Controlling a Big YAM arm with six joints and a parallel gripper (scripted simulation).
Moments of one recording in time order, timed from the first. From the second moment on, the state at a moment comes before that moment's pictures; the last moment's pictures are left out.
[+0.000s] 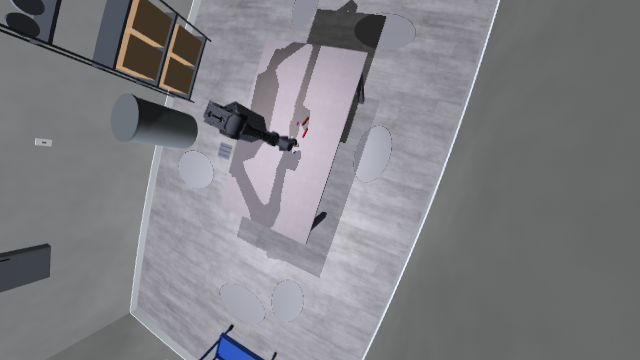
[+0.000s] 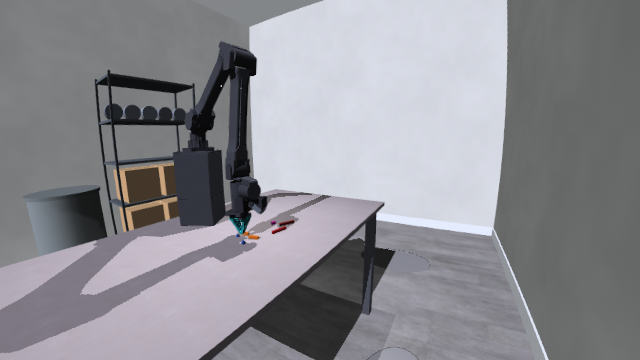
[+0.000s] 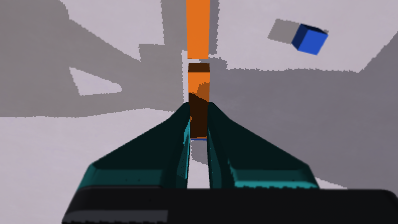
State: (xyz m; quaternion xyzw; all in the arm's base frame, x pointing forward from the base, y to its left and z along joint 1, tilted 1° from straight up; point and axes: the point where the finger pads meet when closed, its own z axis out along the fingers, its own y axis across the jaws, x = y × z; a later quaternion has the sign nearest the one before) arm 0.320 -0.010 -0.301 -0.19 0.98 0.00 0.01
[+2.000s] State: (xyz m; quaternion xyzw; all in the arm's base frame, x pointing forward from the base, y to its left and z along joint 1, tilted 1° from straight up) arm 0.320 -0.010 -0.311 -0.19 0.98 0.00 0.01
